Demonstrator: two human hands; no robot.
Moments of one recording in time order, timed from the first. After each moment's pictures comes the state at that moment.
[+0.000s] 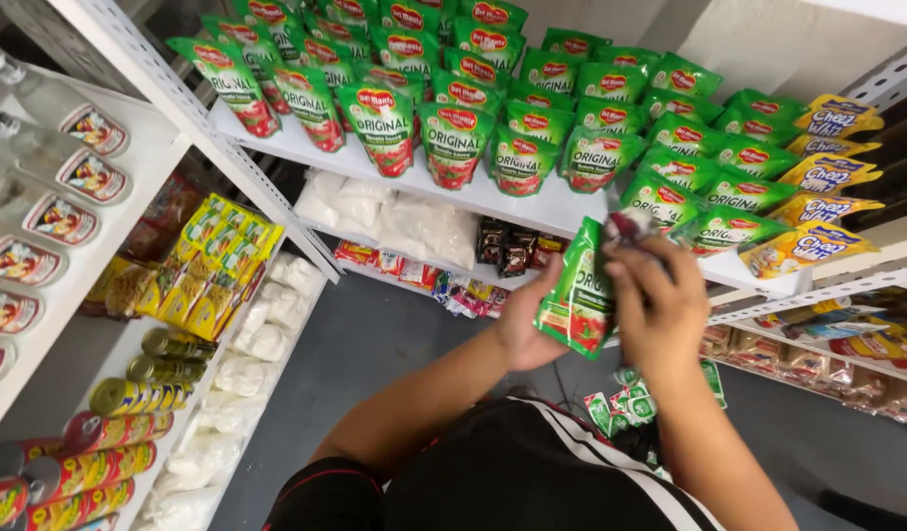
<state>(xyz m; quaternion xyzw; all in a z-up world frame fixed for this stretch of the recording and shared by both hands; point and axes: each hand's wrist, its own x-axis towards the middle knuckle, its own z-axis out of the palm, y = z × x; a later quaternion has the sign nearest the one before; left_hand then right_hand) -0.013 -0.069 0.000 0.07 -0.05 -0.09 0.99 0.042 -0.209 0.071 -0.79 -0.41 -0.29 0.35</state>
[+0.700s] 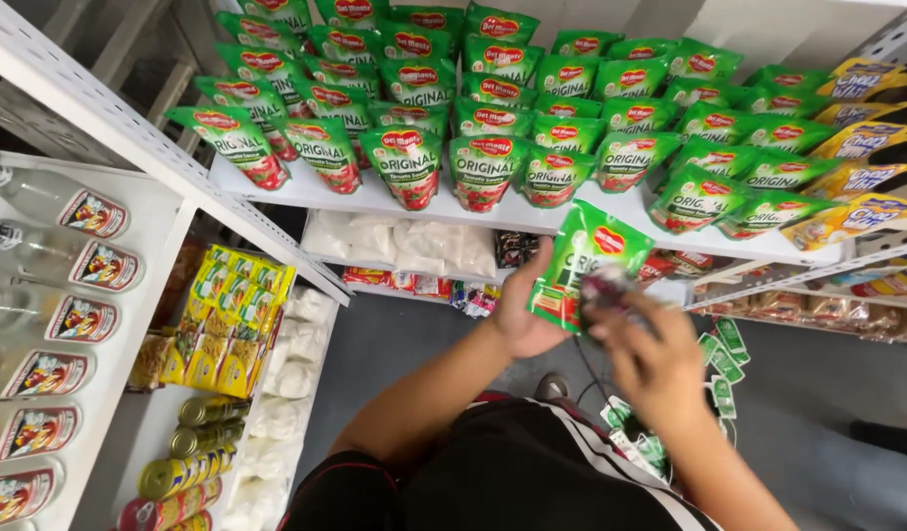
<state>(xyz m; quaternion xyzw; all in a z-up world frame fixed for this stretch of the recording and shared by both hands) -0.005 0.026 -0.019 0.07 -0.09 -0.17 0.98 -0.026 -0.144 0.065 -0.85 -0.35 -0.25 0.30</state>
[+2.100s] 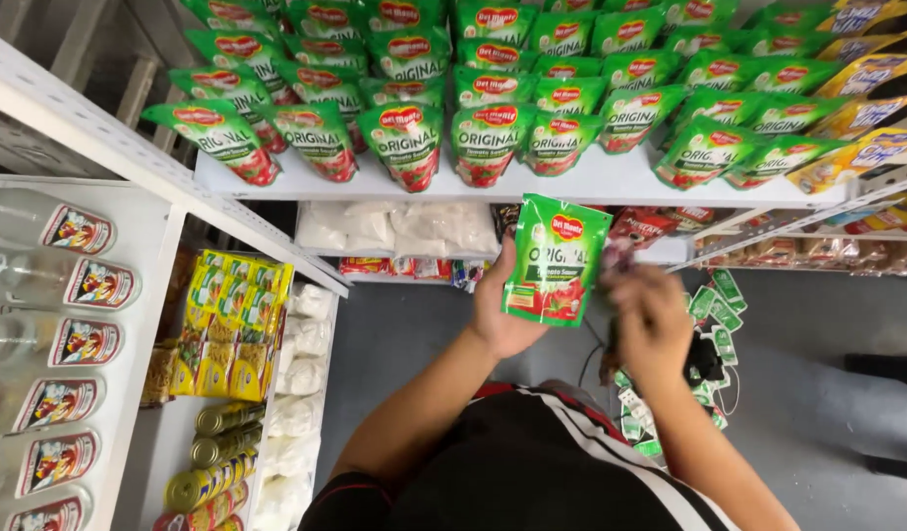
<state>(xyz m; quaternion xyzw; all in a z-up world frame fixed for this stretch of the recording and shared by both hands) -0.059 0.067 -0.021 0.04 -0.02 -0.13 0.99 -0.046 -0.126 0.002 -0.82 -0.28 -0.22 0.45</state>
